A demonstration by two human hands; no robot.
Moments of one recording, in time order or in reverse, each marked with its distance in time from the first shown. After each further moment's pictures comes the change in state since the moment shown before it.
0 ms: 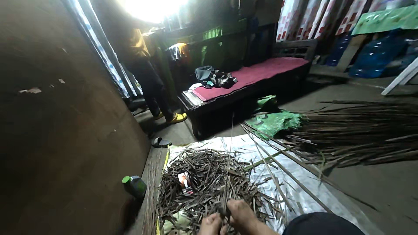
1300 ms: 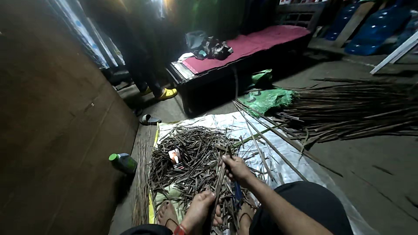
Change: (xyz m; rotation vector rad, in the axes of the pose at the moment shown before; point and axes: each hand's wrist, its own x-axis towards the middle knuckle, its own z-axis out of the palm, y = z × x) left_hand -0.004 0.010 -0.001 0.046 -0.111 -0.162; right_hand 0.023 0.022 -0.033 1.186 0.249 0.312
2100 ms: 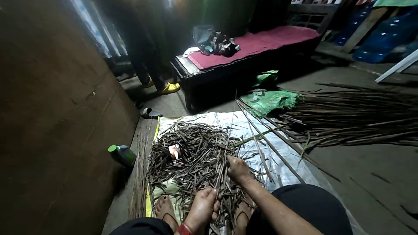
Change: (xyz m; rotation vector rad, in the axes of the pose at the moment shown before) left_hand -0.002 0.000 0.008 0.015 0.078 0.021; right_hand 0.014 0.015 0.004 -1.175 0.119 -0.172
